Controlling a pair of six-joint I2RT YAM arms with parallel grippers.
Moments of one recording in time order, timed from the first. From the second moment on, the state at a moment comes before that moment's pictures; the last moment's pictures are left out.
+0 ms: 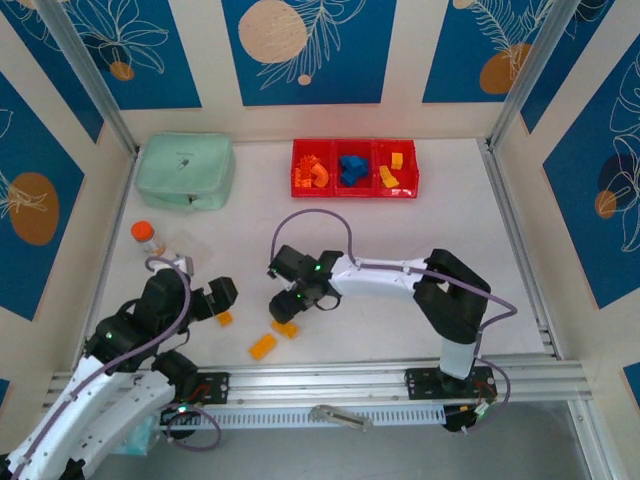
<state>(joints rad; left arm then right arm) -0.57 0.47 0.70 -1.02 -0.11 -0.84 1.09 1.82 1.21 -0.58 -0.09 0.38</state>
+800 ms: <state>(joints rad) -0.57 0.47 0.69 -1.06 -0.13 -0.84 1.16 1.89 1.21 -0.57 -0.07 0.37</state>
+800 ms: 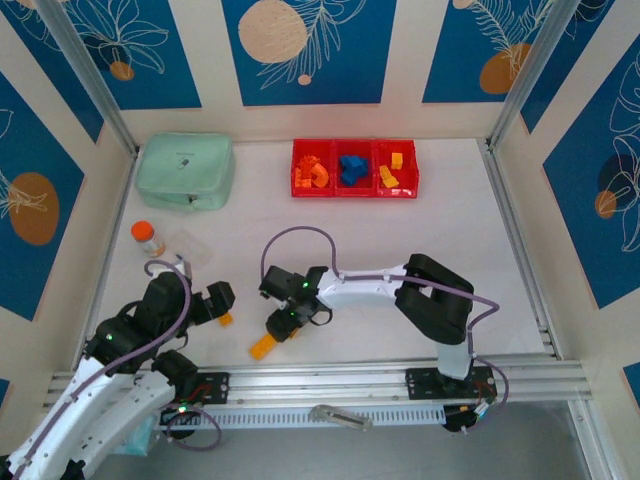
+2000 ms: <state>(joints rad) -0.59 1.07 0.80 -0.51 0.06 -0.73 0.36 1.76 1.43 -0.62 0.11 0.37</state>
